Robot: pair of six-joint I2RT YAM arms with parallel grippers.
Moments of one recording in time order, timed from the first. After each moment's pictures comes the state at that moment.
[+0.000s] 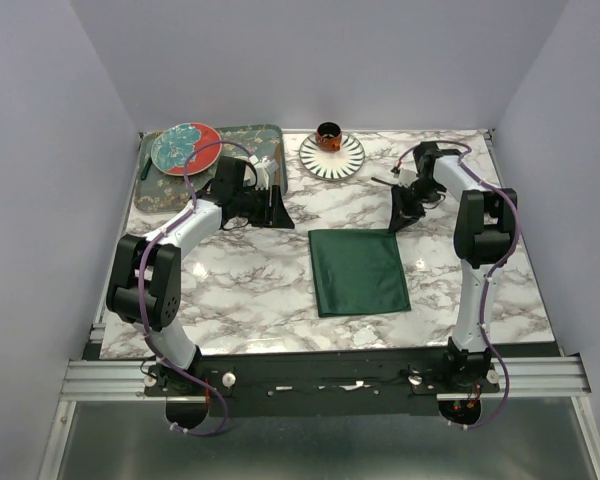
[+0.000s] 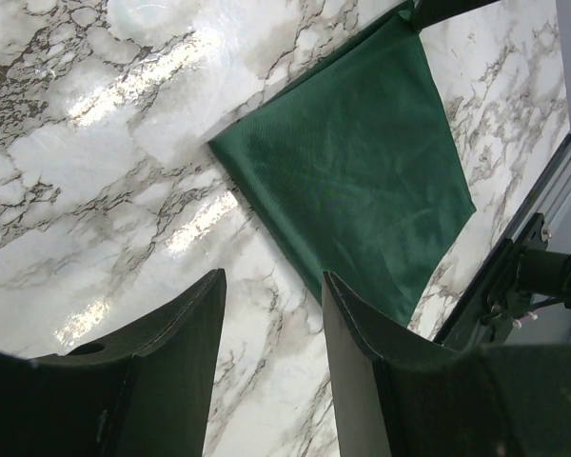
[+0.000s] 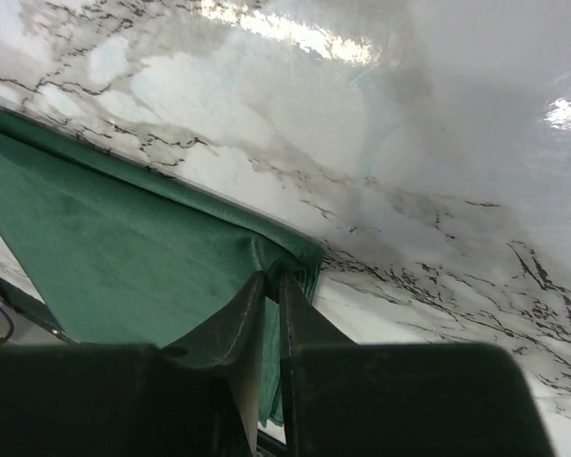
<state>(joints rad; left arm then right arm) -0.28 1.69 1.15 -0.27 0.69 -0.26 0.07 2.23 1.77 -1.06 -0.46 -0.08</state>
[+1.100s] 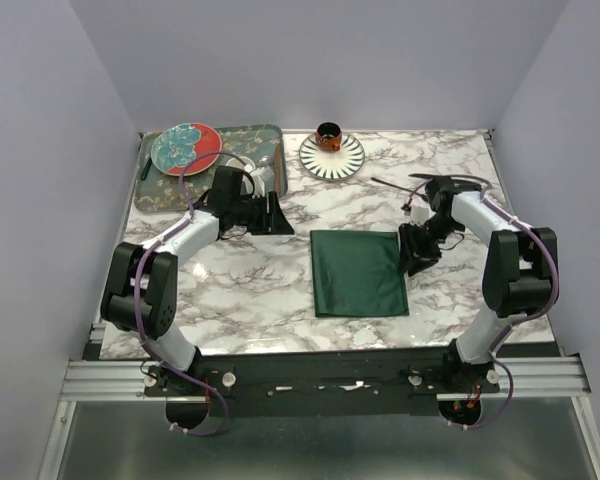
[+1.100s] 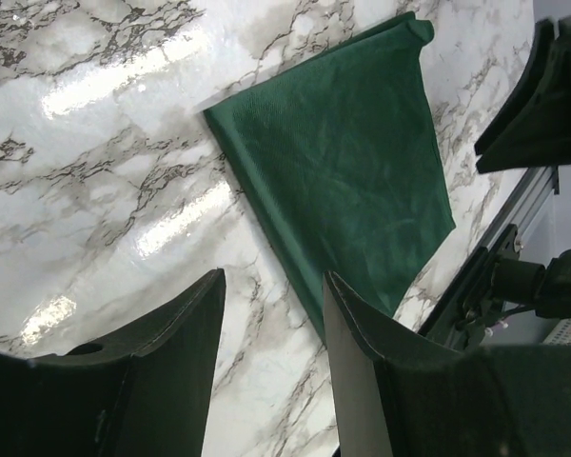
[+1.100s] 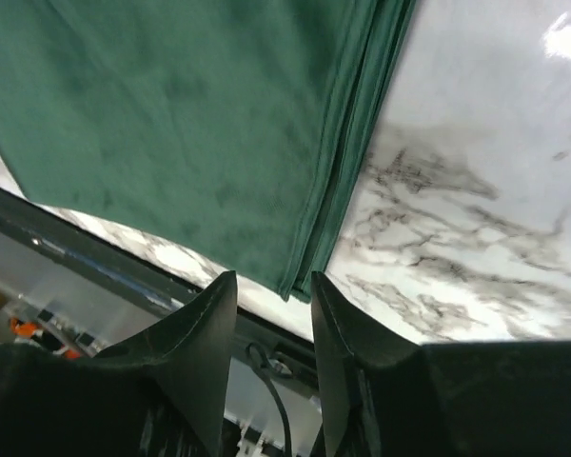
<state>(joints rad) -0.28 1.64 1.04 -0.18 0.69 -0.35 0.07 1.75 1.23 -1.05 -0.44 -0.09</state>
